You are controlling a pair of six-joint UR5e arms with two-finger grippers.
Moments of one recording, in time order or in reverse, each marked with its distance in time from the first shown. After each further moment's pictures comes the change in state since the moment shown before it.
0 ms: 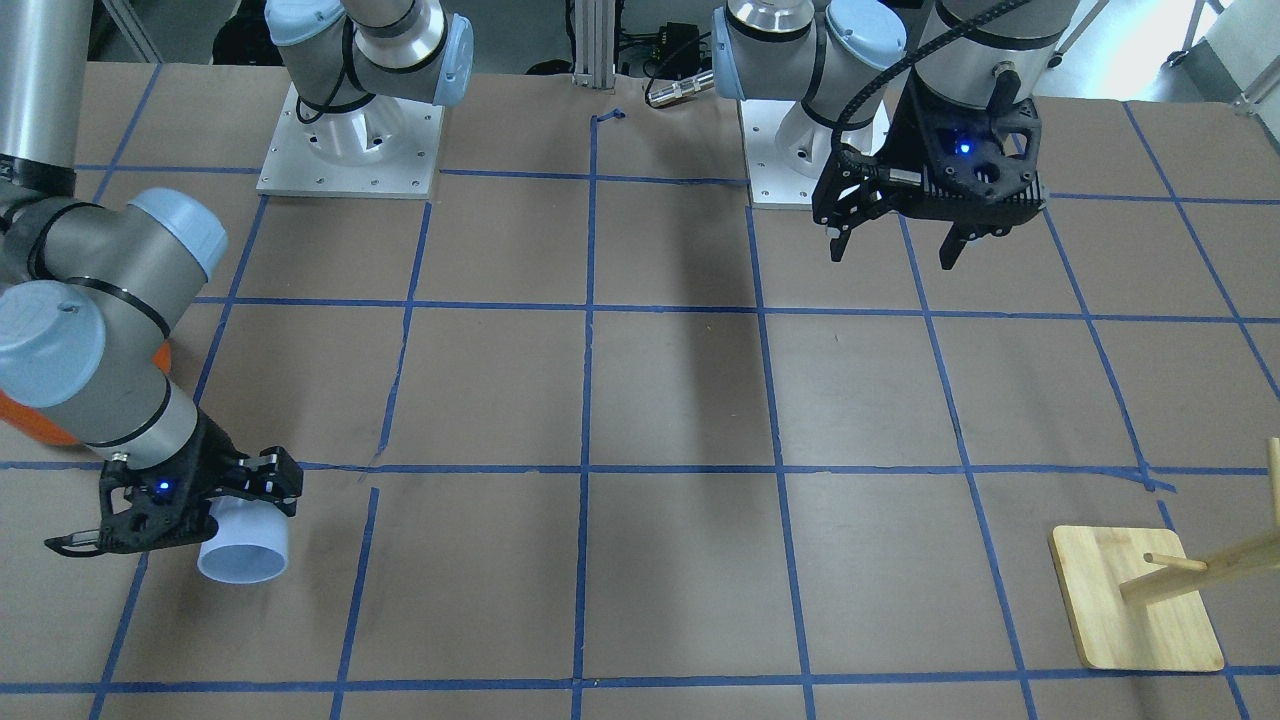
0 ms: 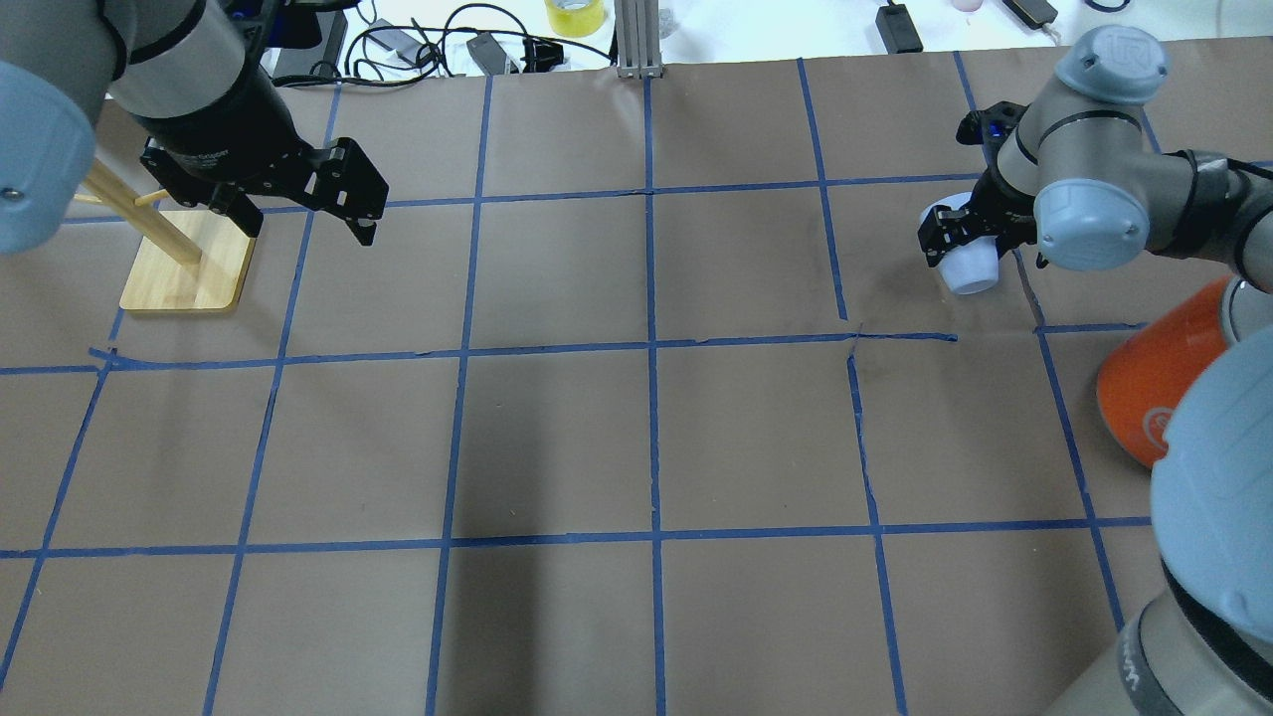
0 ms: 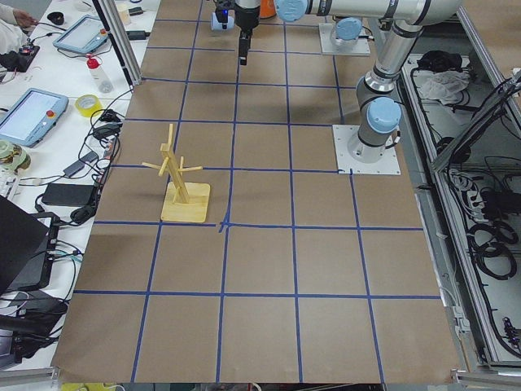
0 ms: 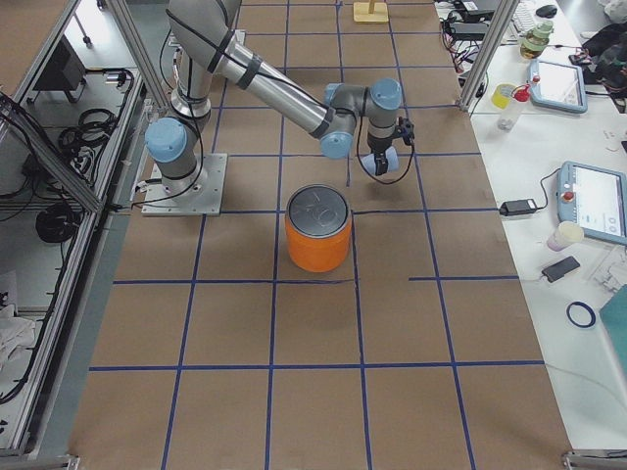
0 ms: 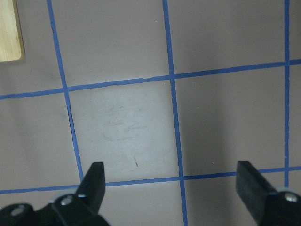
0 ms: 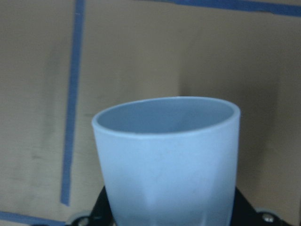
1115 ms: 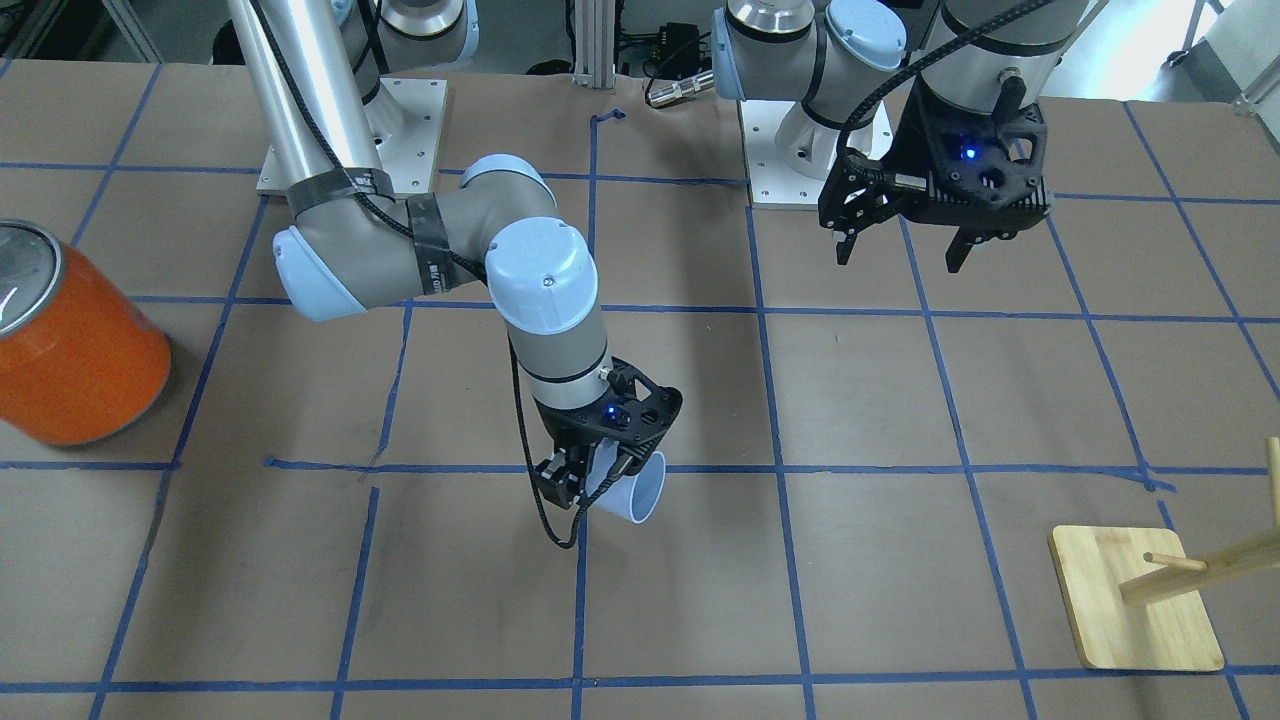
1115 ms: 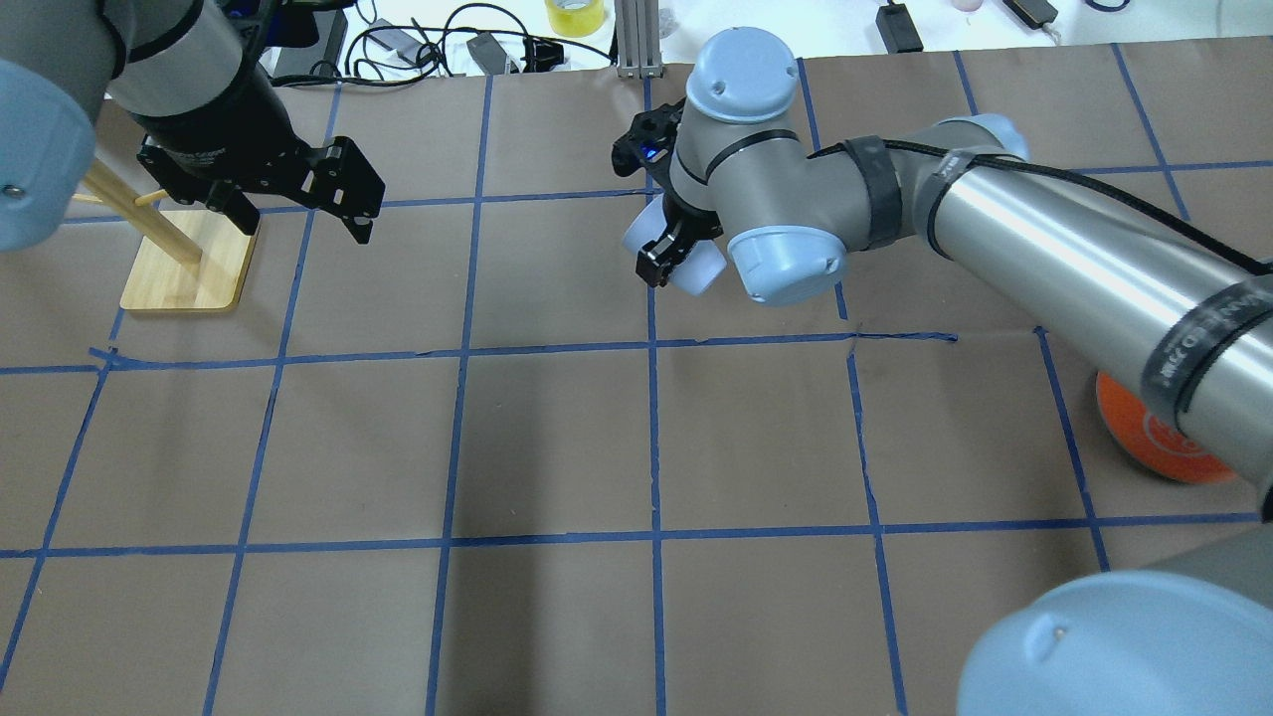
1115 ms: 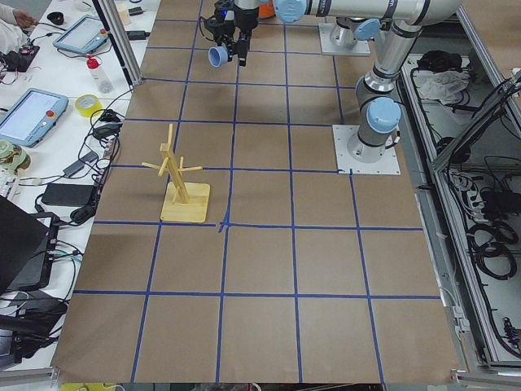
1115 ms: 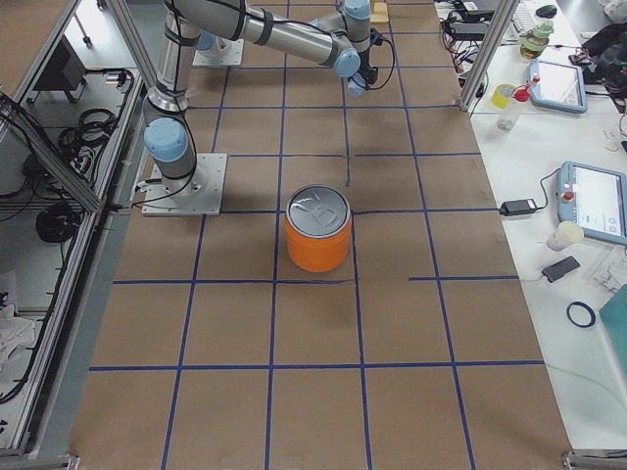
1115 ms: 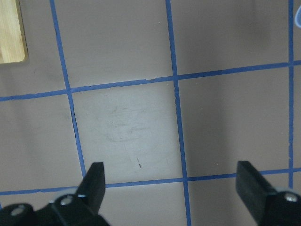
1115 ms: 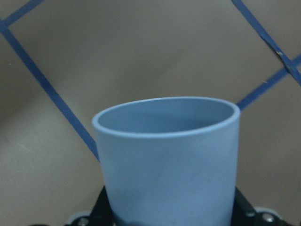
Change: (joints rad) left arm 0.009 -0.003 -0.003 0.004 0.009 0.016; right arm 0.532 0.132 -0.151 -0.092 -0.026 -0.352
